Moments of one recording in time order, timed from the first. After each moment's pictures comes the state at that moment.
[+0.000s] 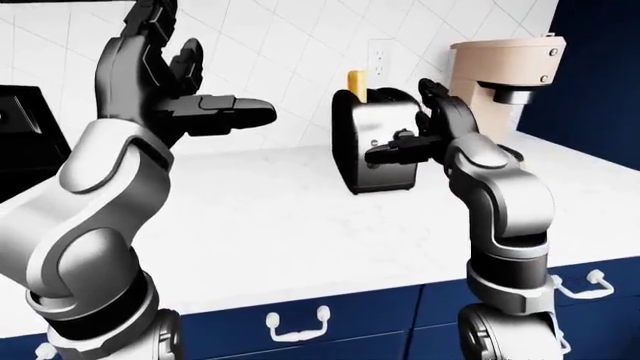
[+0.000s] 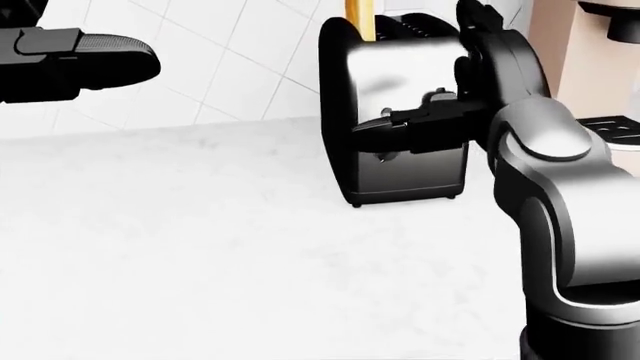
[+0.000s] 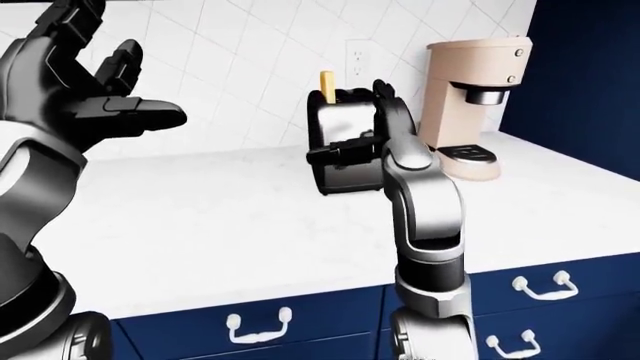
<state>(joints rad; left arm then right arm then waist) -0.80 0.41 0.26 -0.52 -0.68 1.04 0.36 -0.81 -0.18 -0.10 -0.20 0.00 1.13 0.01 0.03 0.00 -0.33</state>
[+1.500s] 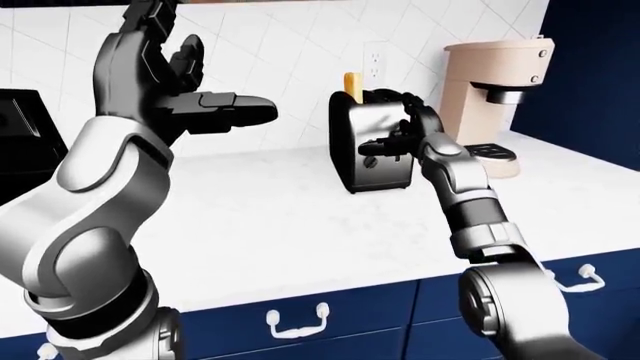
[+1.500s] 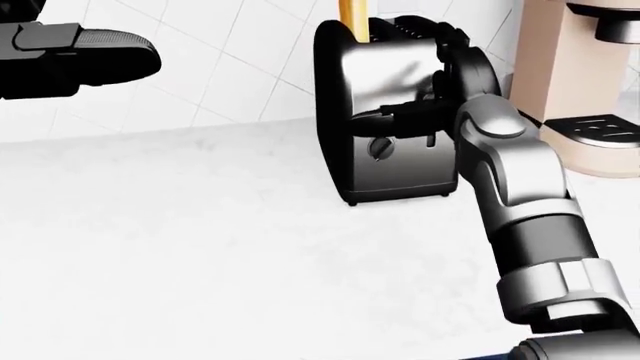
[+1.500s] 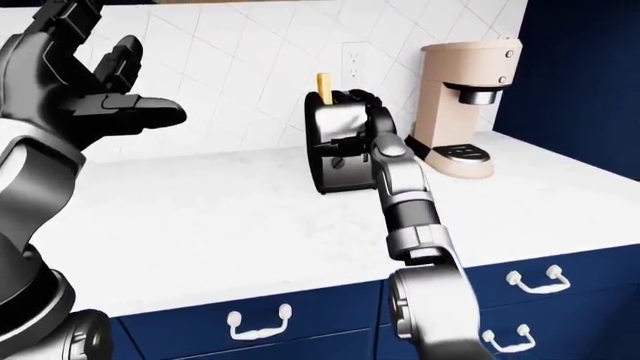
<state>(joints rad) -0.81 0.41 0.26 -0.53 -0.69 1.05 0.36 -1.04 -0.22 -0.11 0.79 0.06 0.42 0.00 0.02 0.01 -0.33</state>
